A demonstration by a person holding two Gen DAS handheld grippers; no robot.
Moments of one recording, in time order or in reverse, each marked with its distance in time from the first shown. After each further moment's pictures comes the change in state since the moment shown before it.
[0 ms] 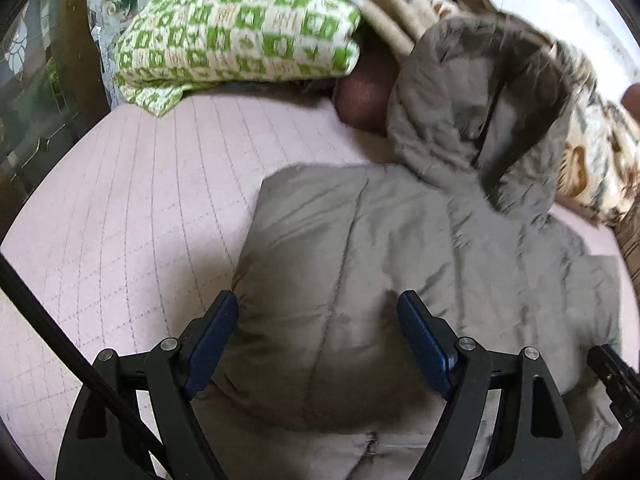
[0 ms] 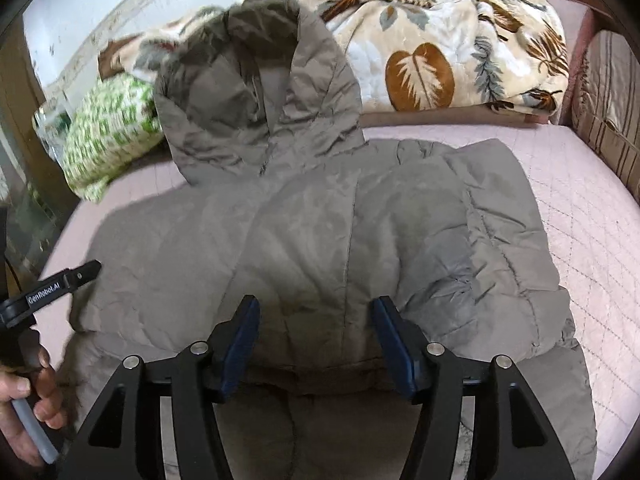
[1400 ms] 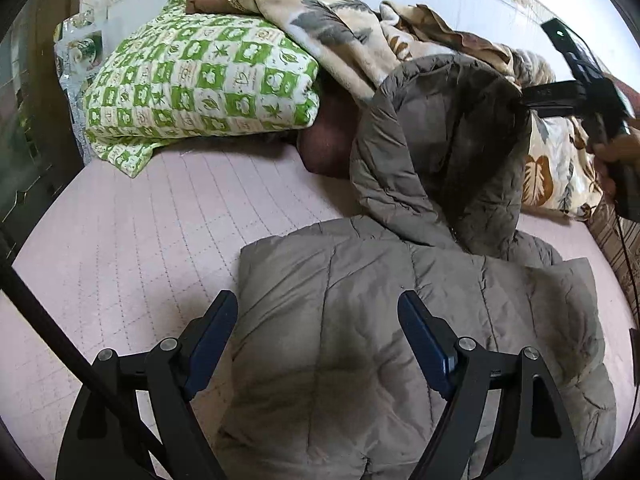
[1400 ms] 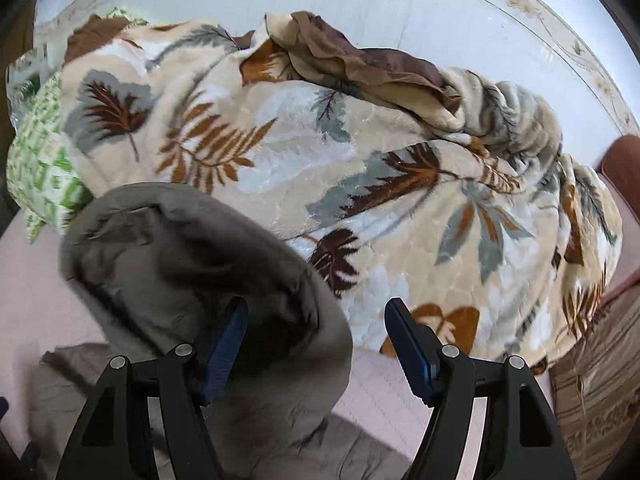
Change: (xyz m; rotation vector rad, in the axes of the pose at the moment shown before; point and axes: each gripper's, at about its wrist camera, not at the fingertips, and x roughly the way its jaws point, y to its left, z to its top) left arm -0.015 -0.006 0.034 0.124 -0.081 -0.083; right arm 0.091 0.056 0.289 -0.384 -0.018 -0.219
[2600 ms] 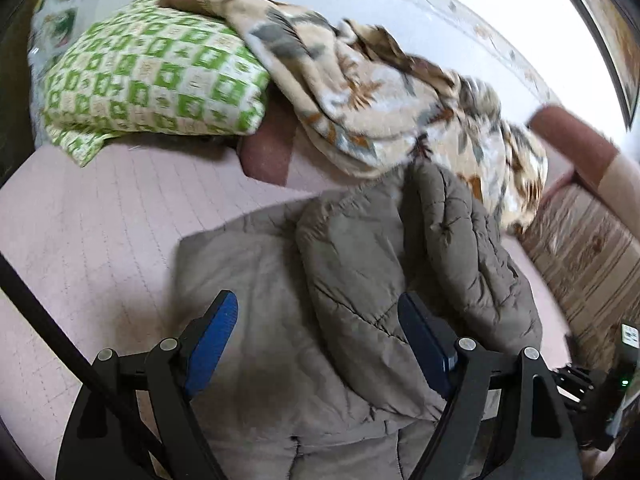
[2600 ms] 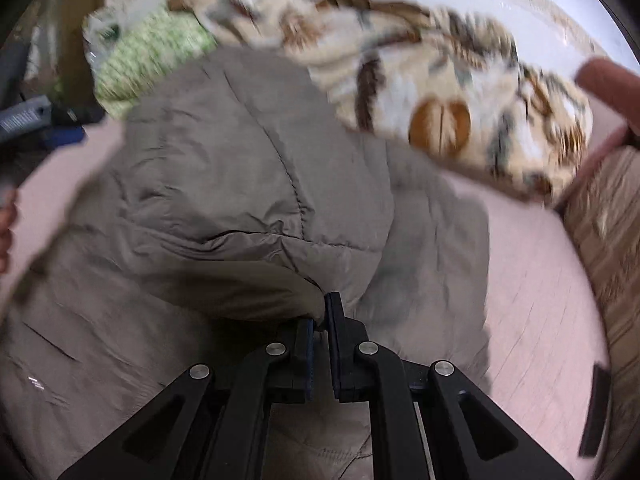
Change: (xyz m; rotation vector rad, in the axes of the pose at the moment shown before) left arm -0.027 -0.013 -0.007 -0.042 -0.019 -0.259; right arm -0.127 0.039 -0.313 -0.003 0.048 0.111
